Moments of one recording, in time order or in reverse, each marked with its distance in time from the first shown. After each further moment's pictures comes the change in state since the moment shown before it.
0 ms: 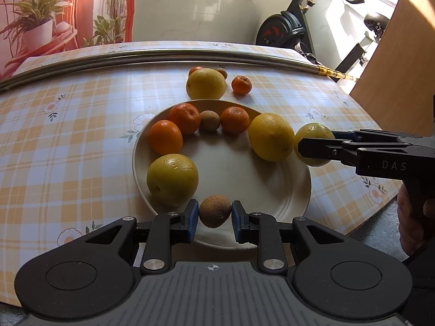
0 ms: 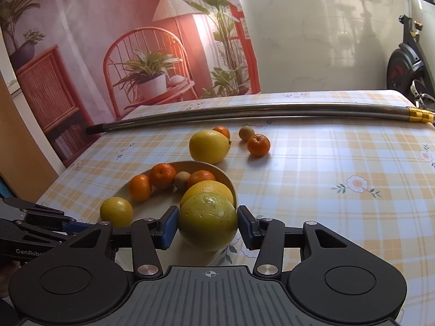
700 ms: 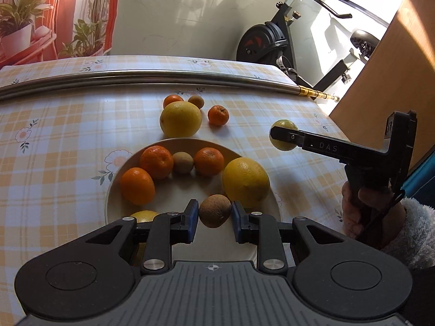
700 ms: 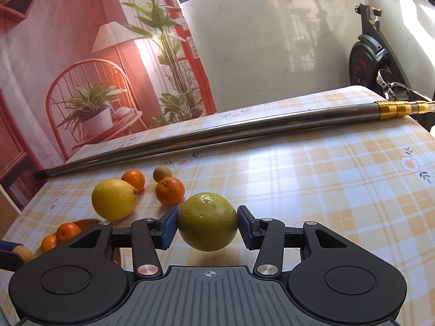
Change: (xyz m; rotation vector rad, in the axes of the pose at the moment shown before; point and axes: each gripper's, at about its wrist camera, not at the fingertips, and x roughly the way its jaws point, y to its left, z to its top) left arm 0.006 -0.006 0.046 -0.013 -0.014 -0.124; right arm 0.057 -0.101 0.027 0.132 -0.125 -0.119
